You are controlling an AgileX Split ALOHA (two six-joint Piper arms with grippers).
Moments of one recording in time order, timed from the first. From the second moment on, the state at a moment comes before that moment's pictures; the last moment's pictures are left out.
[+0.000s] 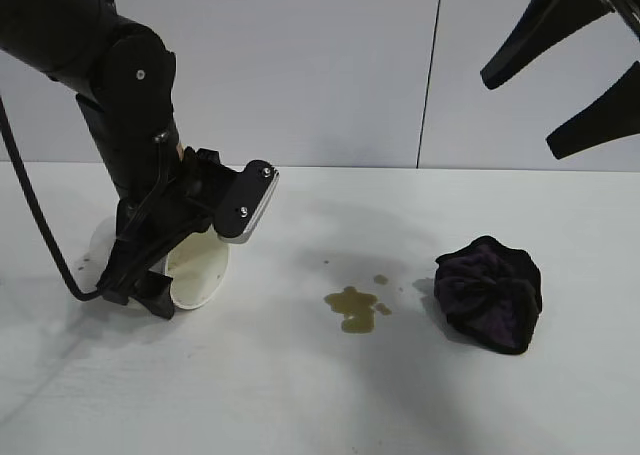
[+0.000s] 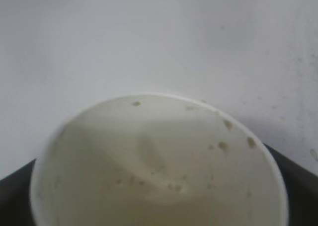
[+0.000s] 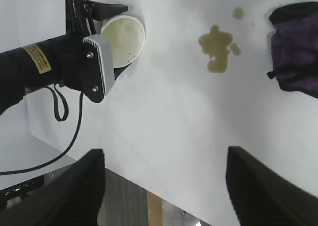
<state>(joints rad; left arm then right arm) -0.53 2.09 -1.31 0.19 0.57 1.28 -0.01 1.47 -1.08 0.77 1.08 -0.26</state>
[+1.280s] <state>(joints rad) 0.00 1.80 -1.22 -1.50 1.06 1.92 -0.01 1.47 -1.08 0.77 1.05 -0.26</state>
